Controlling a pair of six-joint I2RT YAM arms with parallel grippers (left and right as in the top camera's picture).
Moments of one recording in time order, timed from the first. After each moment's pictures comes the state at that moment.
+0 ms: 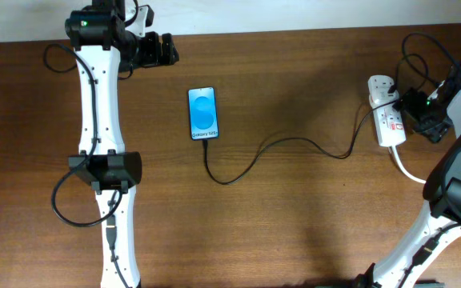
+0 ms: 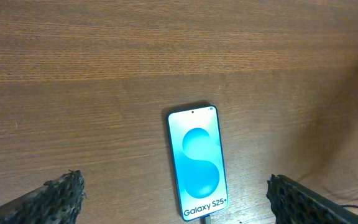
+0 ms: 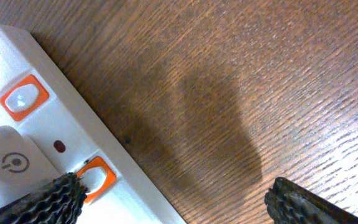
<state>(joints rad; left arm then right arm) -0.03 2.67 3.12 -1.59 0.34 -0.06 -0.50 2.21 1.67 -0.74 -0.16 0.30</state>
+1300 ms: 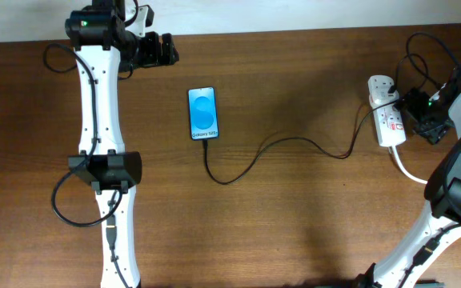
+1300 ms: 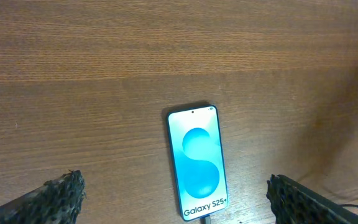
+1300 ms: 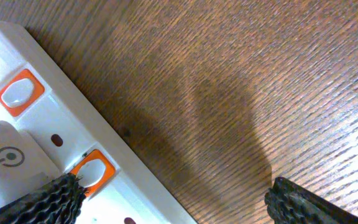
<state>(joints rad) -0.03 2.67 3.12 -1.59 0.34 -0.06 -0.51 2.21 1.66 -0.72 -0.18 0.34</state>
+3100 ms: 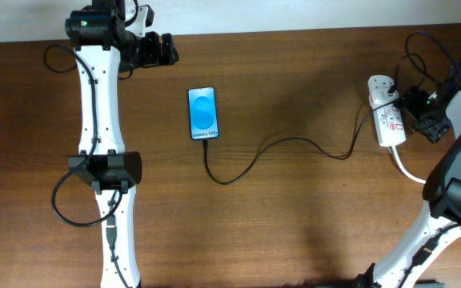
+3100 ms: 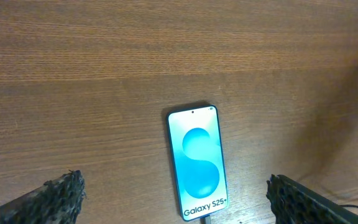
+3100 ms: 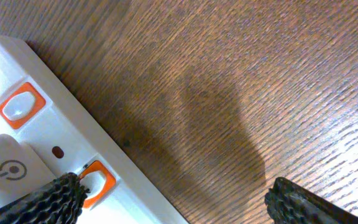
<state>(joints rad) -0.03 2.67 3.12 -1.59 0.34 -0.06 -0.49 2.20 1.65 -0.70 -0.15 0.35</state>
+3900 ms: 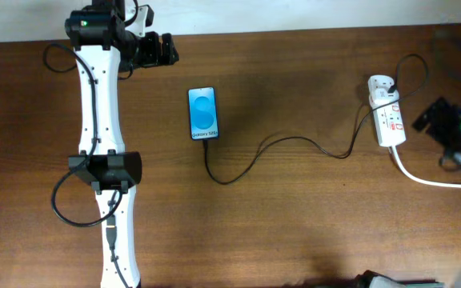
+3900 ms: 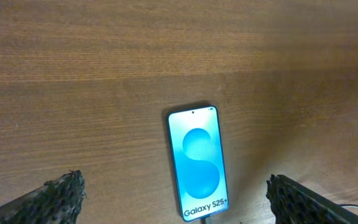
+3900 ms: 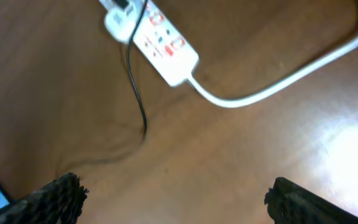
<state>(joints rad) -0.03 2.67 3.12 -1.58 0.34 -0.06 -0.44 1.35 1.53 -1.29 -0.07 0.34</state>
